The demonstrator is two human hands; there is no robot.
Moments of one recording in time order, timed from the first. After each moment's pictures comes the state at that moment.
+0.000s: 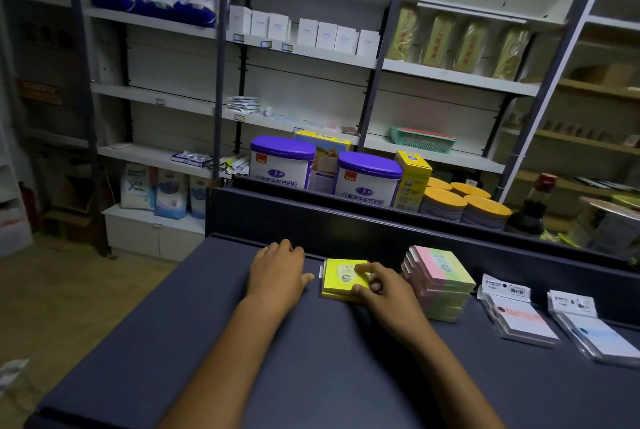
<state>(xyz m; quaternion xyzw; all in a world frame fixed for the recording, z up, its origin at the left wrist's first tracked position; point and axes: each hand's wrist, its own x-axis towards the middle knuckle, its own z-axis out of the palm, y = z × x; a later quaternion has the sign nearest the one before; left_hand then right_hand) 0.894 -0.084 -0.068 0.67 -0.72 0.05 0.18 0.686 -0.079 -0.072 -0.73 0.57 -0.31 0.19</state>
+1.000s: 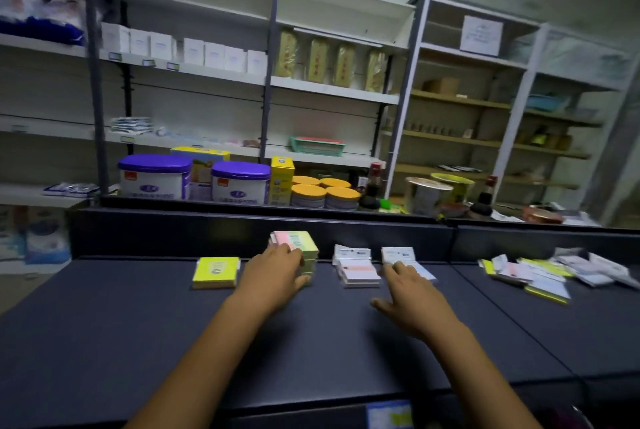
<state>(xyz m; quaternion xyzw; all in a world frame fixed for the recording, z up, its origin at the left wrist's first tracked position) 0.708 -0.004 -0.014 0.52 -0.83 0.04 0.18 0.468 0.063 -0.016 -0.69 0.71 -0.07 -0.09</state>
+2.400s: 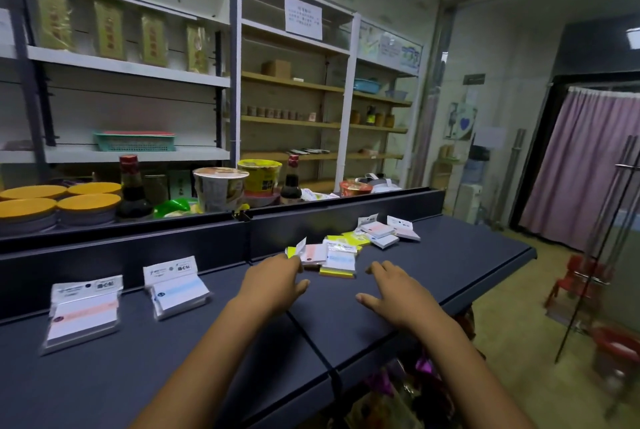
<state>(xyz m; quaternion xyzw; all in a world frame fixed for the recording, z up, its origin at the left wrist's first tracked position) 0.279 0.017 -0.016 0.35 -0.93 -0.03 0.14 0.102 0.166 -0.015 -0.53 0.84 -0.09 -0.05</state>
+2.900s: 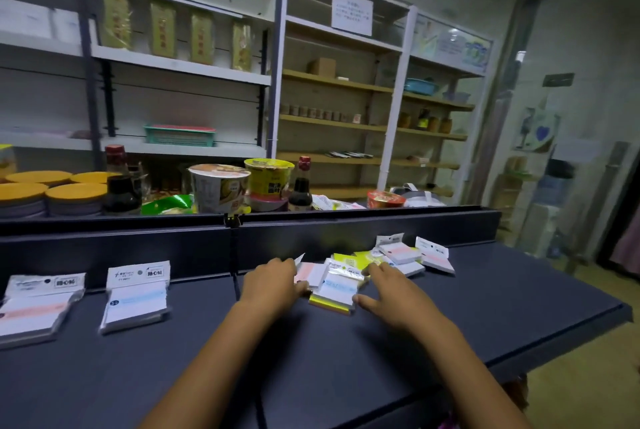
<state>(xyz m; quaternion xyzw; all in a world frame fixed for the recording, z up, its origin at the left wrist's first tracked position) 0.176 -0.034 -0.036 0.50 -0.85 -0.04 0.14 -0.016 0.083 -0.018 -0.62 0.78 -0.11 -0.03</state>
